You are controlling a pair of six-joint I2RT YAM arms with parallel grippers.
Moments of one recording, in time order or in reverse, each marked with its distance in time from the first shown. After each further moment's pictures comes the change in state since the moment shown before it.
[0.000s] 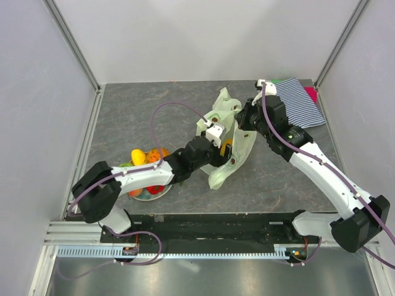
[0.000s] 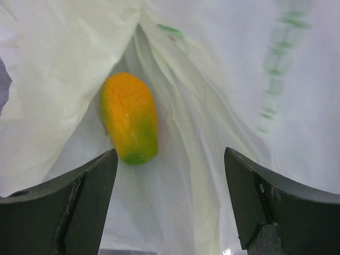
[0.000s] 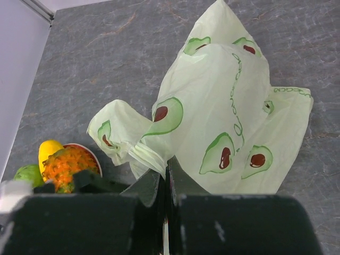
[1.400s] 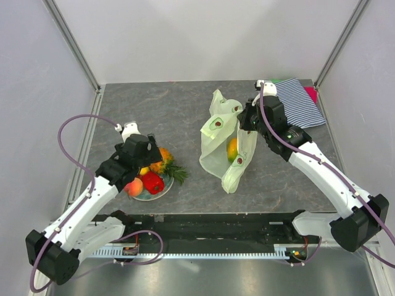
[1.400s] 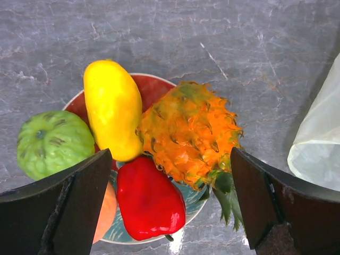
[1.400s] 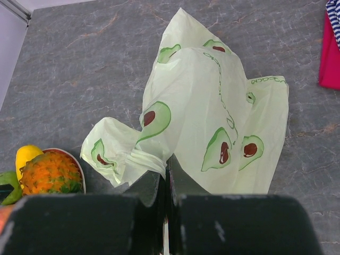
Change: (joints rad) left arm 0.454 -0.673 -0.128 -0.908 -0.311 -0.312; right arm 0.000 0.009 -0.004 -0.008 0.066 -0.041
